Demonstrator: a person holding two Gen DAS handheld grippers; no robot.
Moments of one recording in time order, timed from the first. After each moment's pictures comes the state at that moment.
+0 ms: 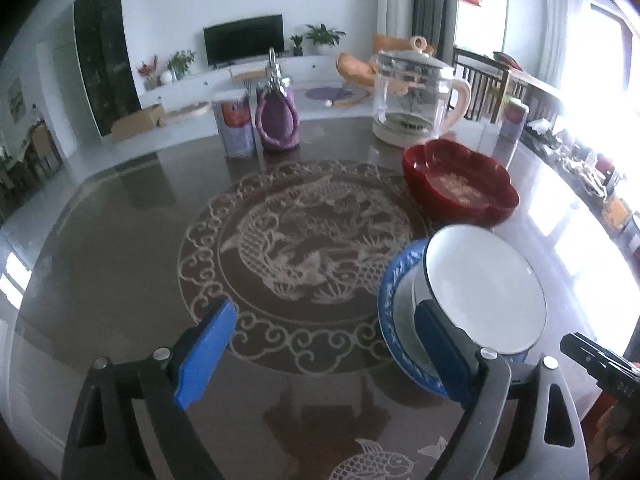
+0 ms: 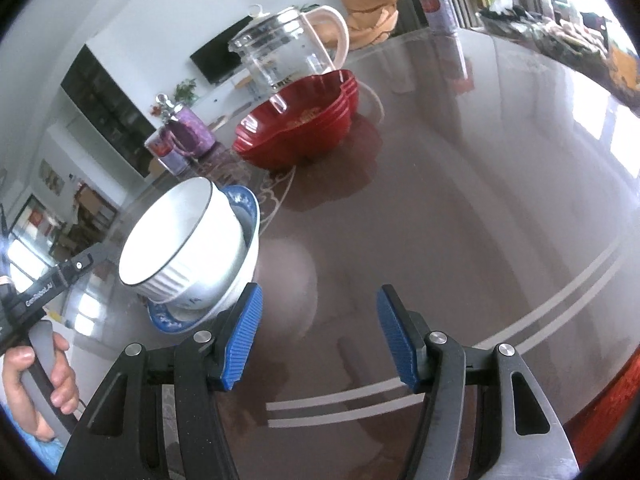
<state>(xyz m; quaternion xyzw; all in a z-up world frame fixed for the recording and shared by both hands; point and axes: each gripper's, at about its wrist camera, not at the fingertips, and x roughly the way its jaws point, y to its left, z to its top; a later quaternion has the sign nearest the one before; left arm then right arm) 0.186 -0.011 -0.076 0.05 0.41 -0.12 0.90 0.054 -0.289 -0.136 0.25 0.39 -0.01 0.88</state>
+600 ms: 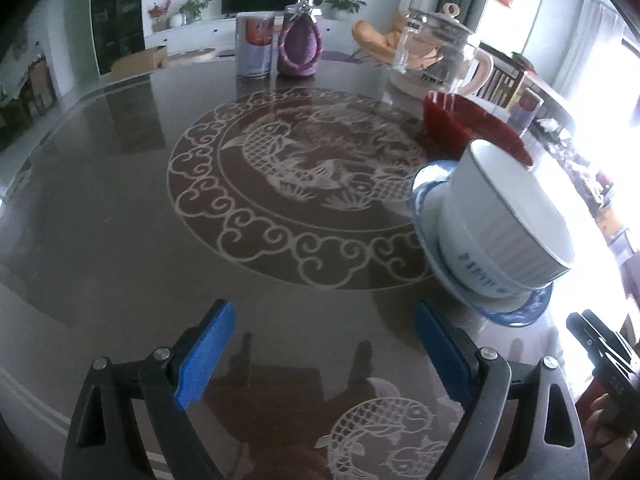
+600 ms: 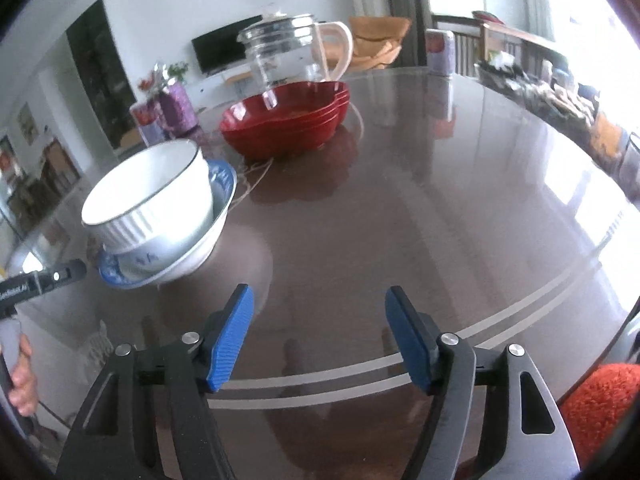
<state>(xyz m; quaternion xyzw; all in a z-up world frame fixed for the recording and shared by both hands) 0.165 0.018 -0.139 -0.02 0.47 -0.12 0.87 0.042 -0.263 -0.141 0.11 0.39 -0.05 0.91</state>
